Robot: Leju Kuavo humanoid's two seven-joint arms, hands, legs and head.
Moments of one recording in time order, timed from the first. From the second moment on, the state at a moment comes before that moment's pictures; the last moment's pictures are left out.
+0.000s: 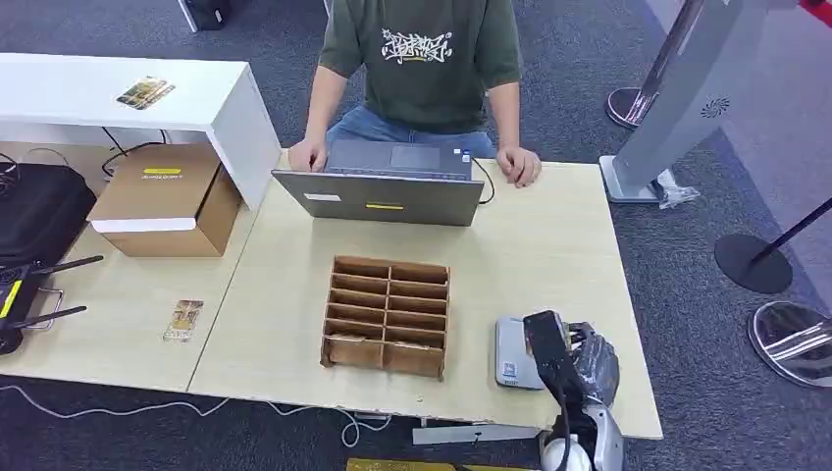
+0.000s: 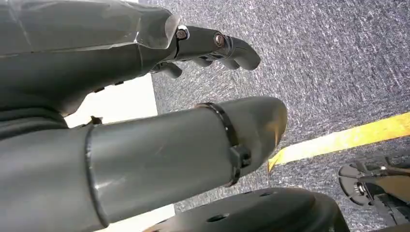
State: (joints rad) left arm -0.09 -0.21 0.88 -0.20 -1.38 0.16 0.18; right arm 0.06 0.19 -0.01 -1.44 0.81 -0.35 0.18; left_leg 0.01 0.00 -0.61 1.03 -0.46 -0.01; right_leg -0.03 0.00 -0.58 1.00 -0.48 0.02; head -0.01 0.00
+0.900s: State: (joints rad) left arm -0.09 -0.21 0.88 -0.20 -1.38 0.19 0.19; right arm 0.00 0.15 -0.19 -1.22 0.89 -0.26 0.18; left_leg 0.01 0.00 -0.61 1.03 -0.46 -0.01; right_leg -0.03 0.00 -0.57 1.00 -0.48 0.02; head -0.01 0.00
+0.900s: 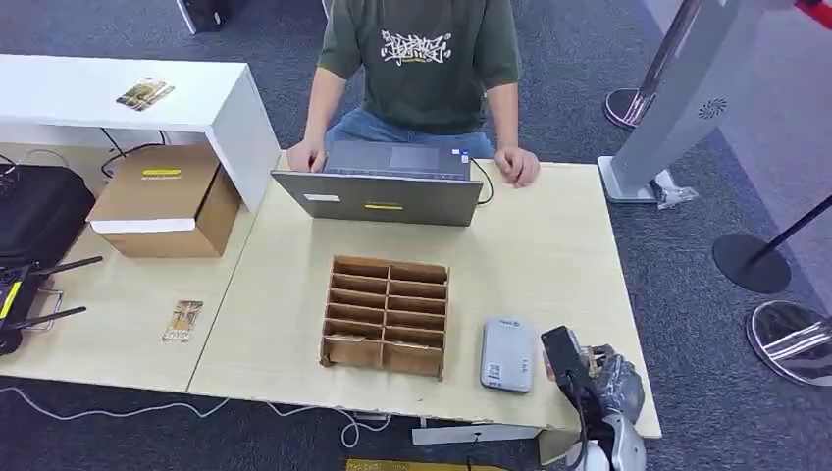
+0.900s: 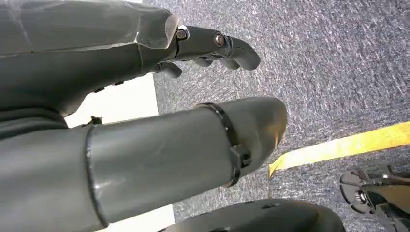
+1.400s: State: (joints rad) left arm -0.09 -0.21 0.88 -0.20 -1.38 0.19 0.19; right arm -0.04 0.15 -0.21 -1.16 0.91 -0.27 0.18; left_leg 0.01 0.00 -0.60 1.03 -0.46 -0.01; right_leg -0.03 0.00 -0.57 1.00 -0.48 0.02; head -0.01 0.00
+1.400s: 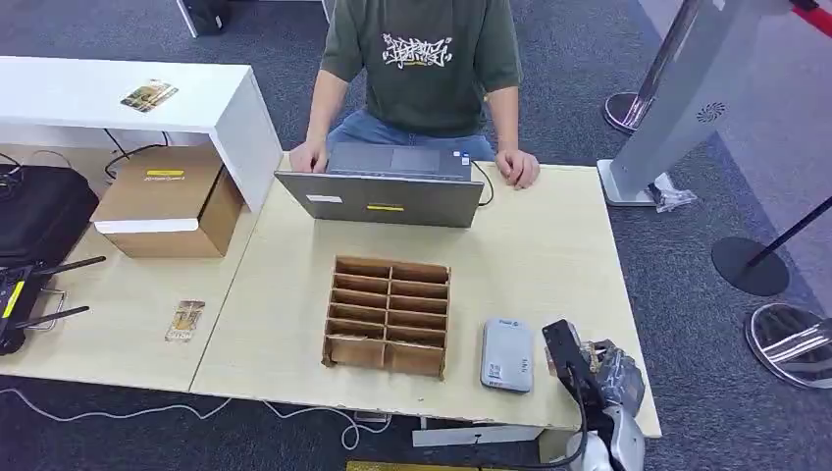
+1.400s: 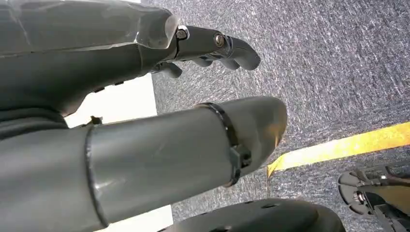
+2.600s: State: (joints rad) left arm -0.09 -0.21 0.88 -0.20 -1.38 0.16 0.14; right arm 0.08 0.24 -0.14 -1.61 1.19 -0.67 -0.15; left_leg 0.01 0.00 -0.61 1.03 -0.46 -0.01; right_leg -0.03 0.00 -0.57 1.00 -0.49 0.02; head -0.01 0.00
